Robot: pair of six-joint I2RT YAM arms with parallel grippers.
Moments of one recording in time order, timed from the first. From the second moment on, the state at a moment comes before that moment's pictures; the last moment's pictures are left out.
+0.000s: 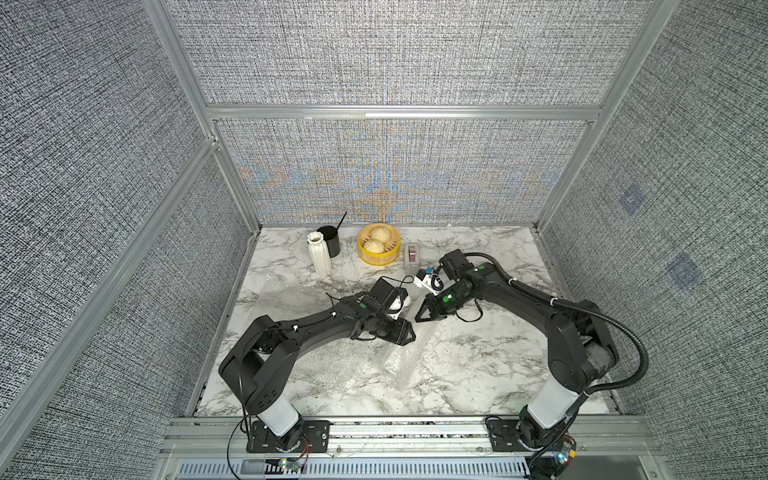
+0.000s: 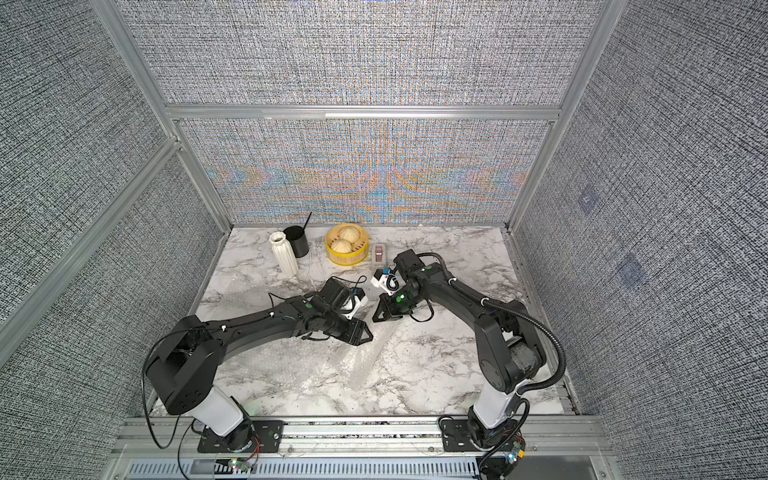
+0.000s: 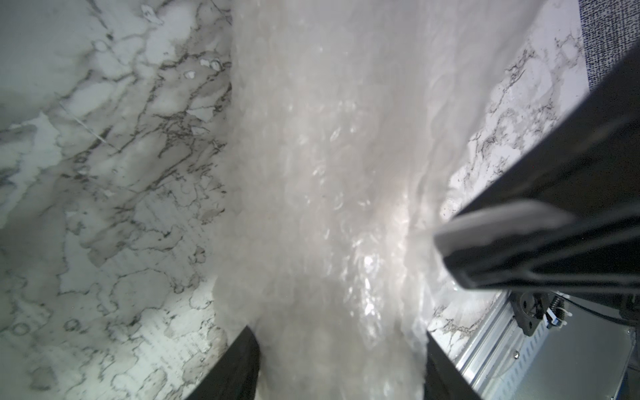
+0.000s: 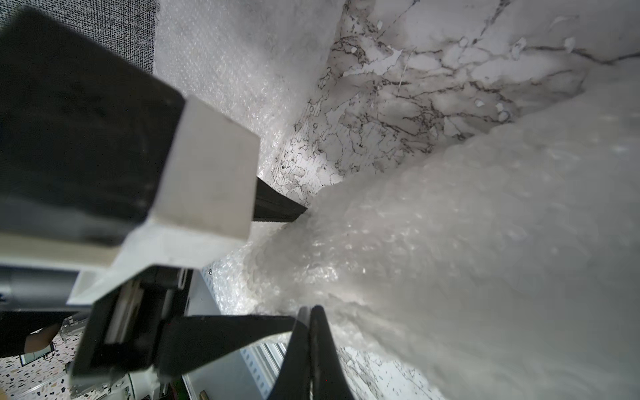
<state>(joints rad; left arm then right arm) -0.79 1.63 0.99 -0.43 0.36 -0.37 0.49 1.73 1.26 -0.78 -0.70 0.12</state>
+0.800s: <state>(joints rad) -0.79 1.62 1.01 -0.53 0.32 -0.34 0.50 1.80 1.24 -0.74 -0.69 0.08</state>
